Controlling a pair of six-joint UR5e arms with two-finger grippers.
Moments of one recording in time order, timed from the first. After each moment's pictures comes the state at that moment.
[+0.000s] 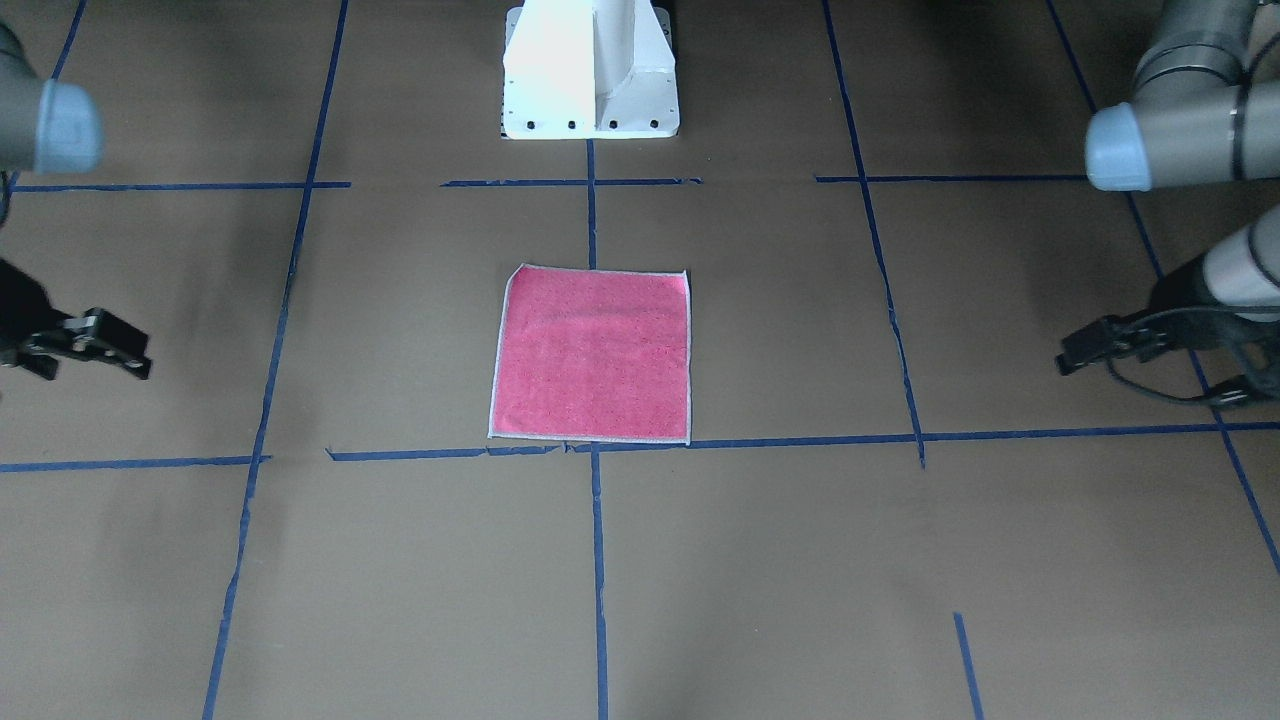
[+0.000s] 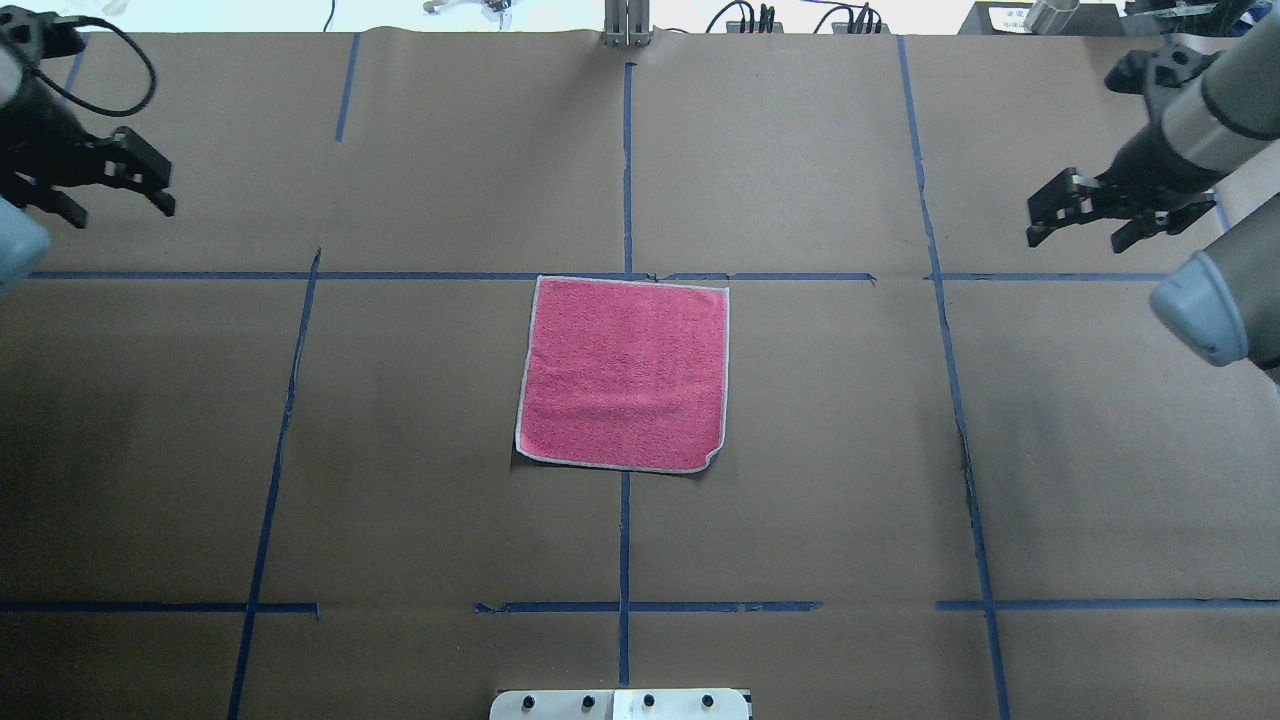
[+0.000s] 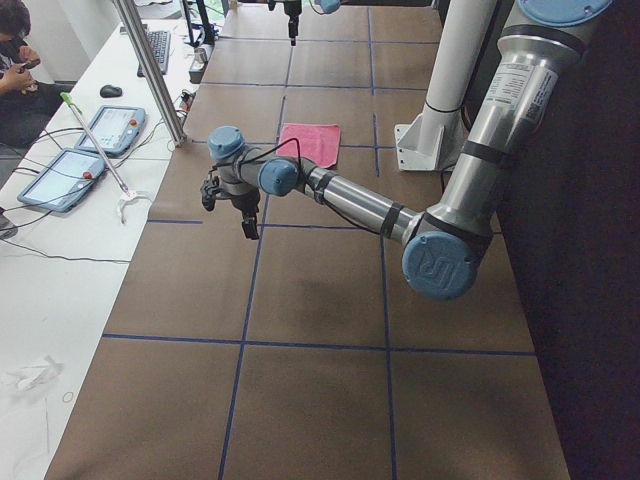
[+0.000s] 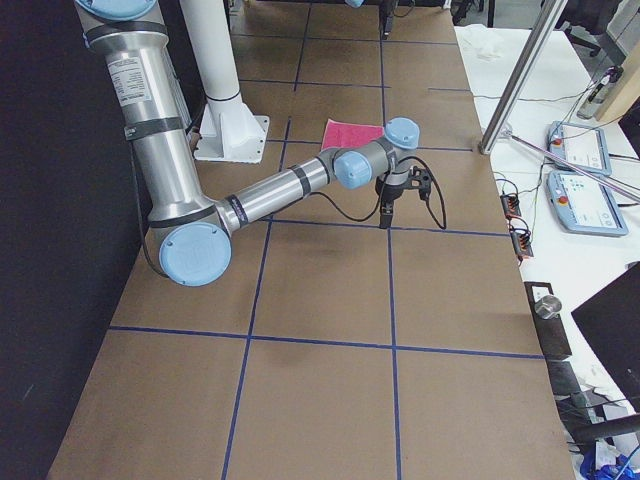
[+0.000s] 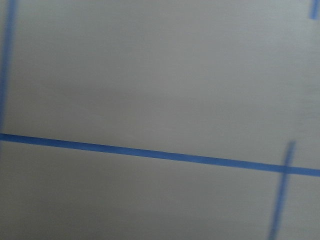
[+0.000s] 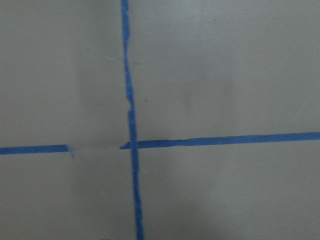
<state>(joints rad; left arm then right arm) -1.13 -1.95 -1.63 -1.54 -2.34 -0.76 1.05 -1.29 1.78 -1.55 2.26 0.80</state>
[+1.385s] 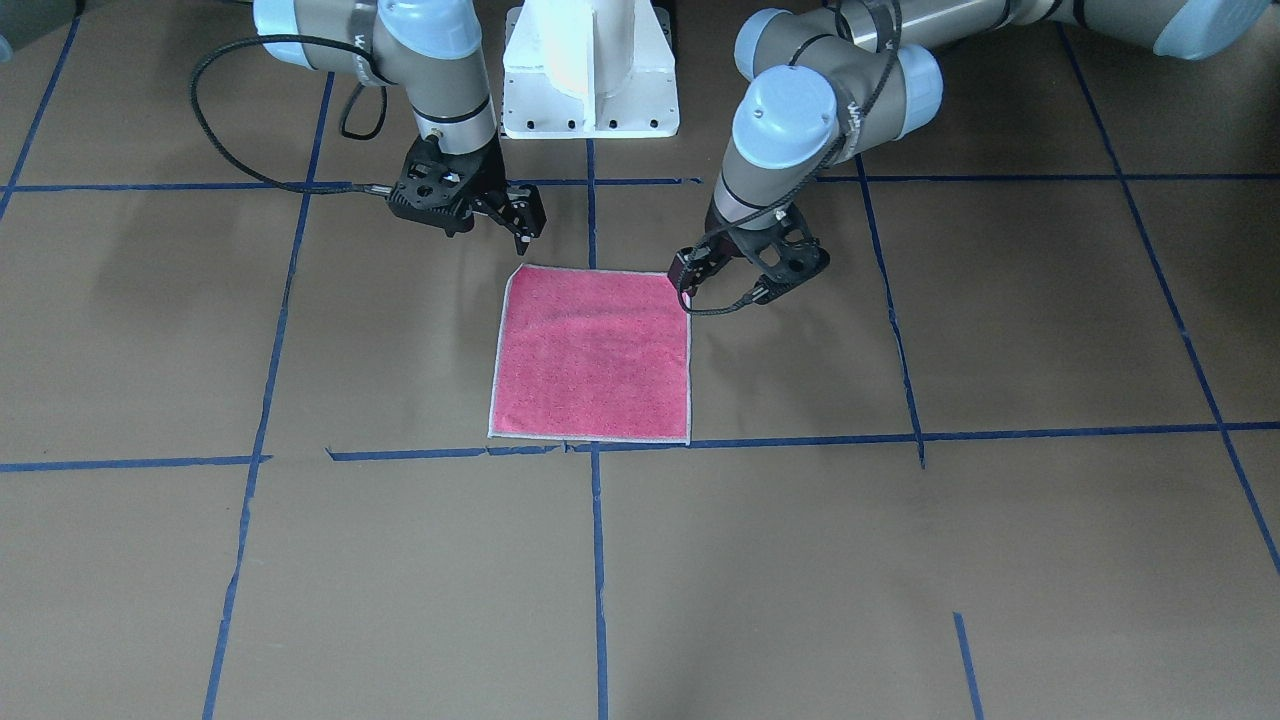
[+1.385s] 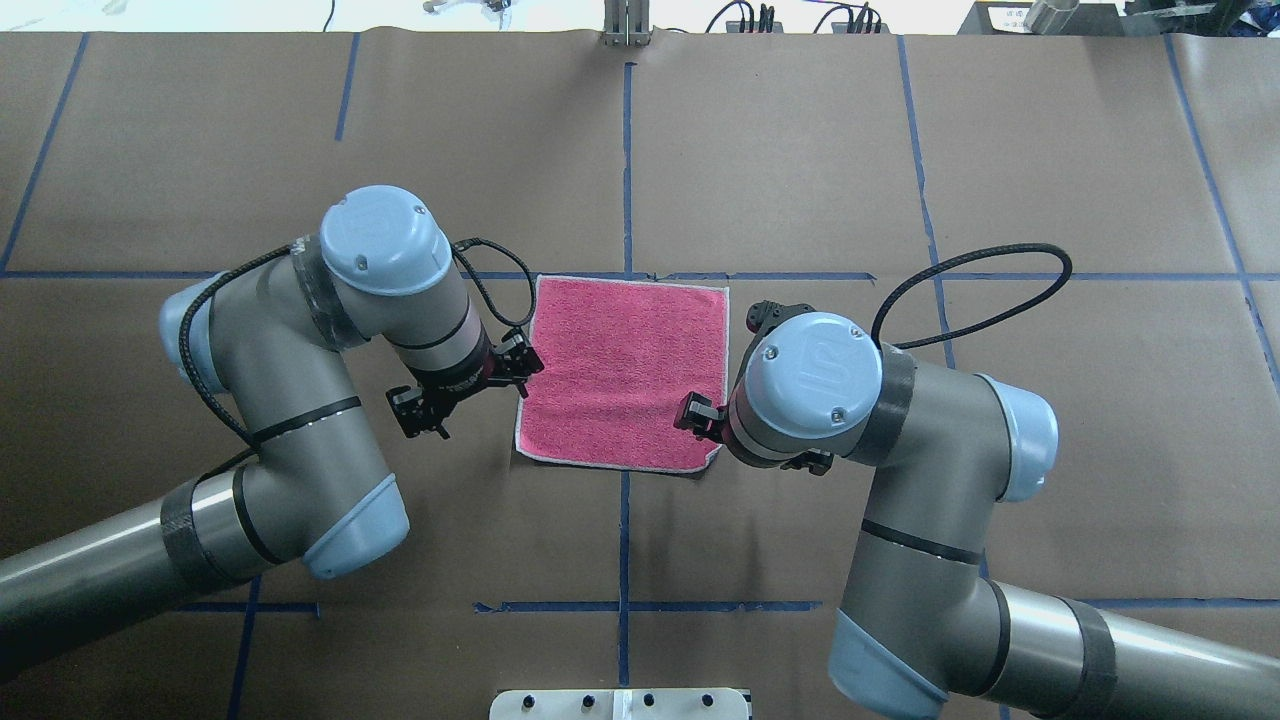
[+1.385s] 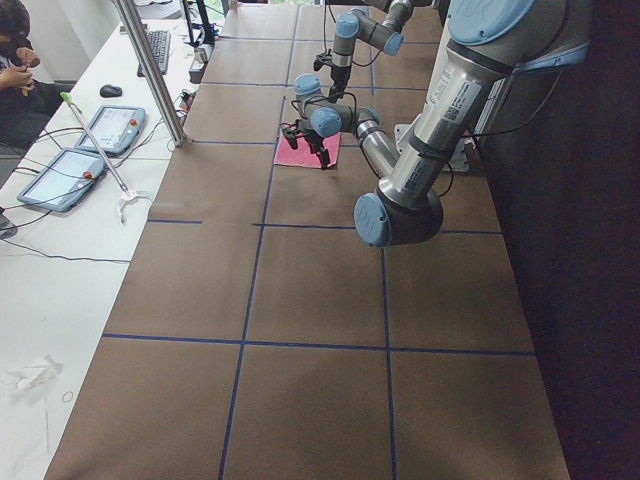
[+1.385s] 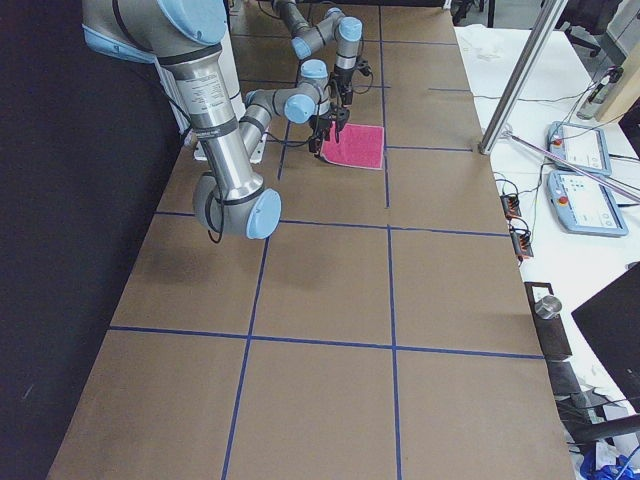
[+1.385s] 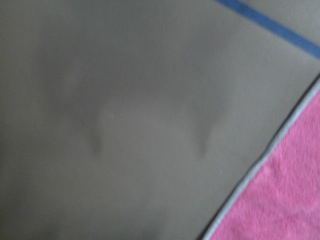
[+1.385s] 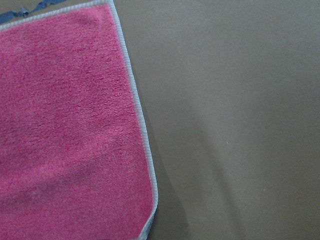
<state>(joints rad) -0.55 -2.17 -1.70 -1.55 -2.05 -1.70 0.40 -1.04 1.87 -1.65 1.75 1.62</state>
